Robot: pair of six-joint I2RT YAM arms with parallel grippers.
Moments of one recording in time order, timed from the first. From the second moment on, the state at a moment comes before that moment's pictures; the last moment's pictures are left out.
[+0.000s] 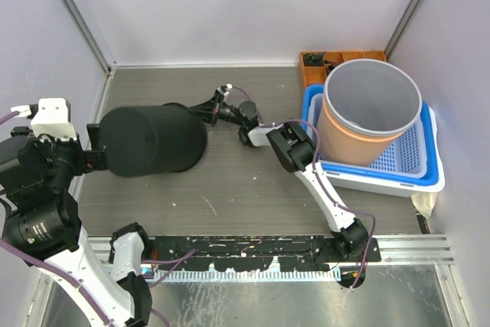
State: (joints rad) left arm 0.48 0.80 1.75 -1.30 0.25 0.26; right arm 0.64 2.72 1.85 1.33 -0.72 2.00
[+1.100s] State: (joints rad) left arm 0.48 0.76 1.76 -1.27 0.23 0.24; right arm 0.85 2.07 1.73 -0.39 0.32 -0.16
